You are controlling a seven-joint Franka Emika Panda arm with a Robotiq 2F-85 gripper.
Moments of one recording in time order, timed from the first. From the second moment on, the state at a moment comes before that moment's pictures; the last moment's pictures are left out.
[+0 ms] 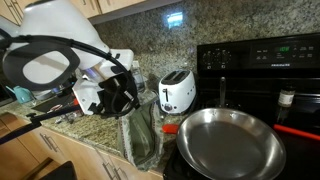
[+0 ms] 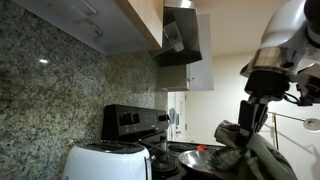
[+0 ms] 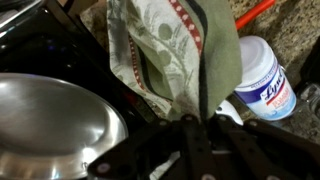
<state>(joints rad) 0.21 -0.28 -0.11 -2.77 0.24 2.91 -0.03</state>
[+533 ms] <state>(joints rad) 0.11 -0.18 0.15 -2.78 0.06 2.90 0.25</state>
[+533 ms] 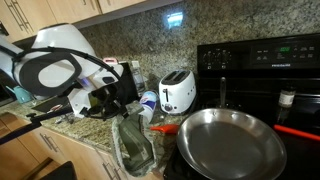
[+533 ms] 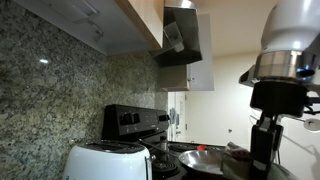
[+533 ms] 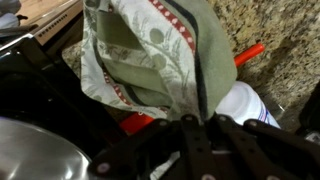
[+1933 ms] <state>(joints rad) -0.19 -0.19 0.42 -2.77 -0.10 3.17 0.29</state>
